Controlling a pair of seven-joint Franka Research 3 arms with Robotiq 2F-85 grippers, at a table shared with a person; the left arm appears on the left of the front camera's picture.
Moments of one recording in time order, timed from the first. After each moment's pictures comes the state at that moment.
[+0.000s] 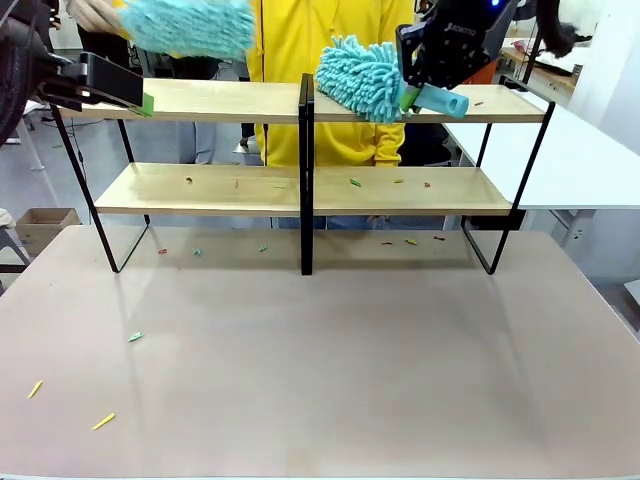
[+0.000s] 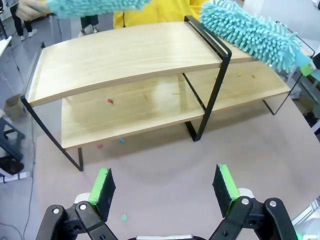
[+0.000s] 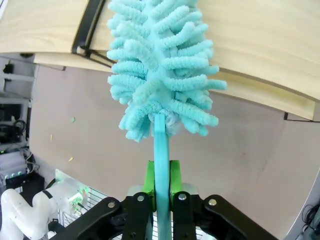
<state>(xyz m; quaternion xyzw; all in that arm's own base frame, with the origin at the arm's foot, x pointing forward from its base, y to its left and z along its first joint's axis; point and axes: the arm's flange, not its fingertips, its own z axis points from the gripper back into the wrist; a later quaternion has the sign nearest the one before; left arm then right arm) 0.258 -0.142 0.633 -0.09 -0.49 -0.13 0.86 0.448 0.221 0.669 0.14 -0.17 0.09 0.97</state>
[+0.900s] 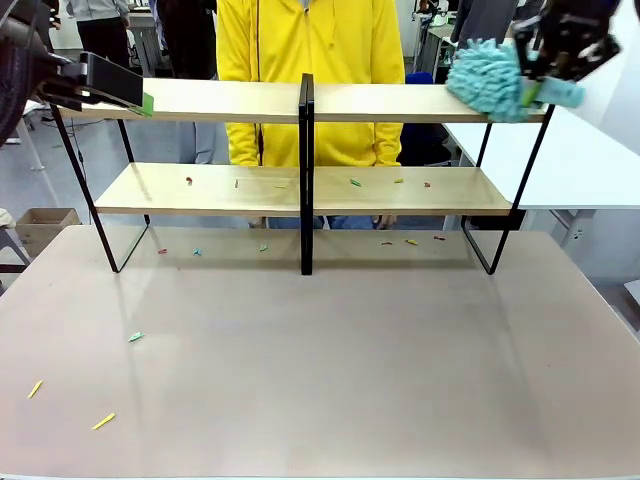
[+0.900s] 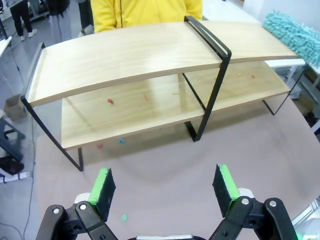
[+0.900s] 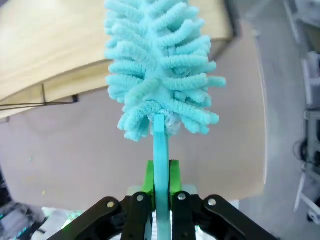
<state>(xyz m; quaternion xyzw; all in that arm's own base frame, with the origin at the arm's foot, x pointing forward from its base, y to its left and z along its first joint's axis) 0.257 -0.142 0.633 -0.09 -0.49 -0.13 0.86 0.431 0.095 0.688 0.02 -0.15 -0.10 0.98</state>
